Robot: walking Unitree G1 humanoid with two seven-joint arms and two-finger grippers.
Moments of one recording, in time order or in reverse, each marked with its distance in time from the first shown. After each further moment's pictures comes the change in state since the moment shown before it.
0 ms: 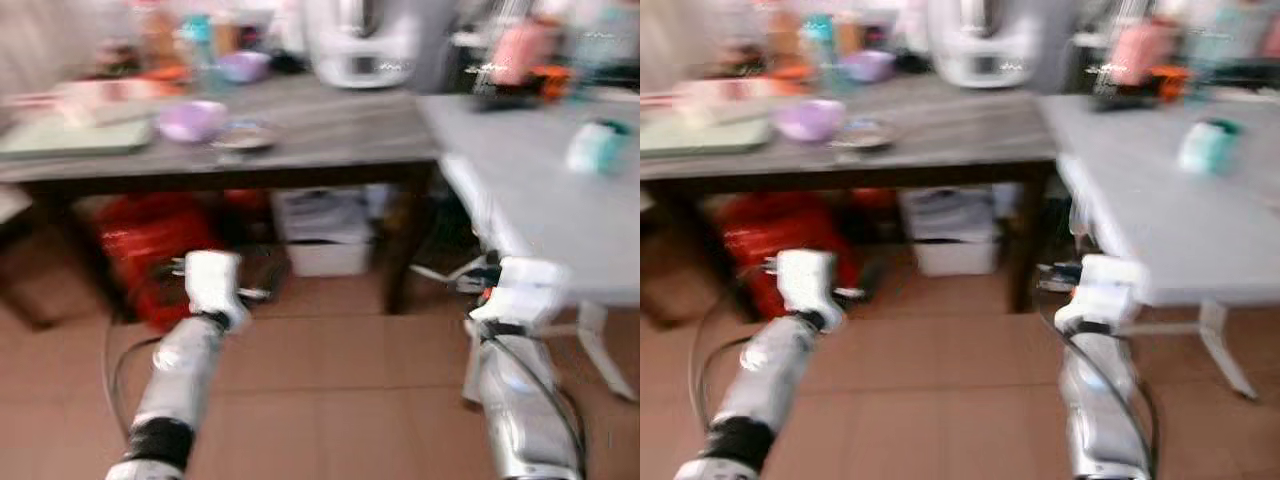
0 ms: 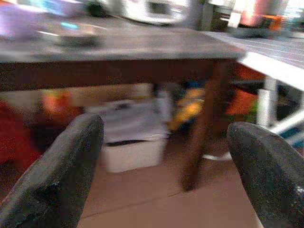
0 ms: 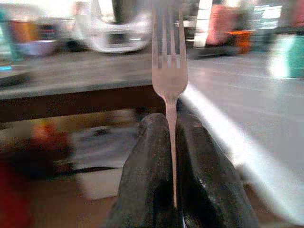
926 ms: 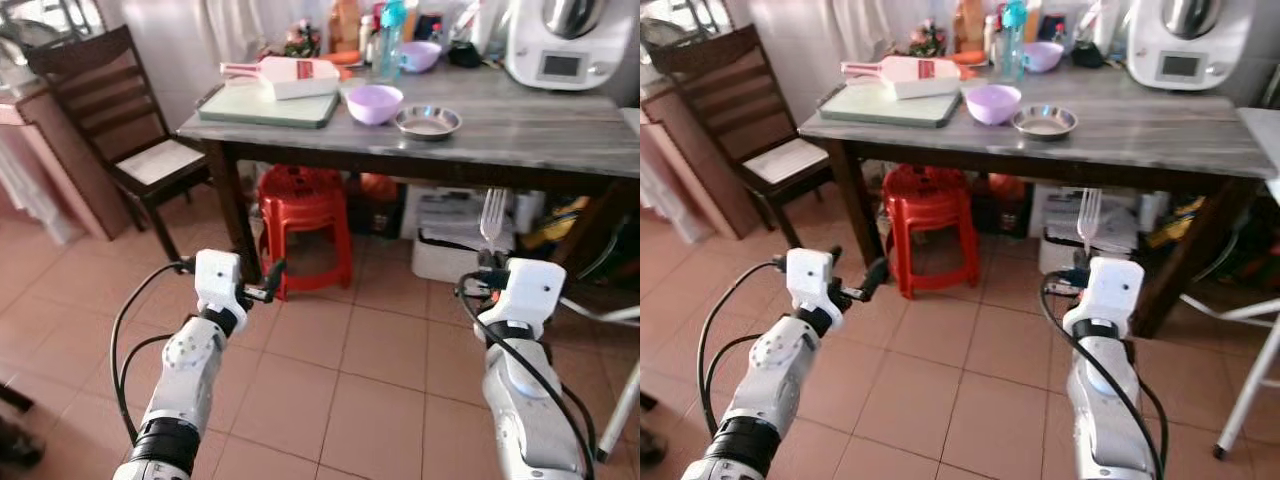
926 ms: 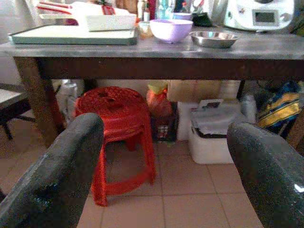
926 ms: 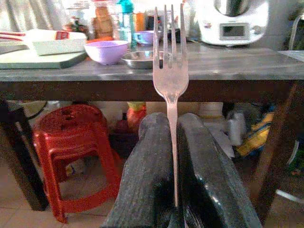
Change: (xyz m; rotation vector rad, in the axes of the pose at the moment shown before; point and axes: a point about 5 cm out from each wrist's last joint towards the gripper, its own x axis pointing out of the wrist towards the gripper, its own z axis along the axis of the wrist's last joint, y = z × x) left arm 0.003 -0.010 0.002 0.051 -0.023 -0.016; right arm -0.003 -0.011 -0.002 -0.012 0.008 -0.034
